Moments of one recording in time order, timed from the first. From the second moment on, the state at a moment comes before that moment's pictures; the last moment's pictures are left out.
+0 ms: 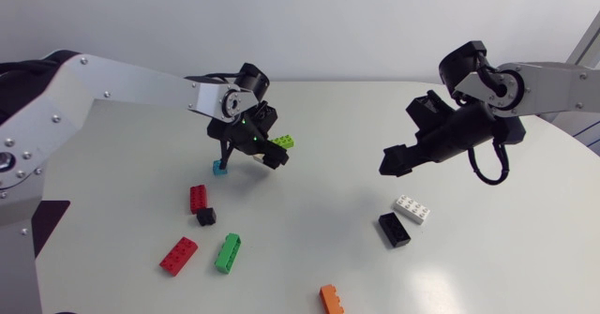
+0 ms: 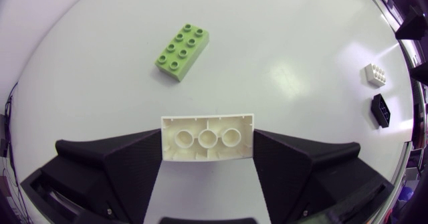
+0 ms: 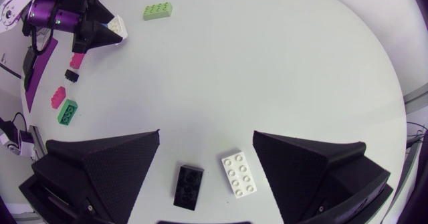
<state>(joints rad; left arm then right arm) -0.44 2.12 1.53 -0.50 0.03 0.16 0.15 1.57 1.12 -0.60 -0.24 -0.24</state>
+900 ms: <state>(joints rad) -0.85 2.11 1.61 -0.62 0.08 0.16 0.05 1.53 1.08 -0.60 -0.25 -0.24</state>
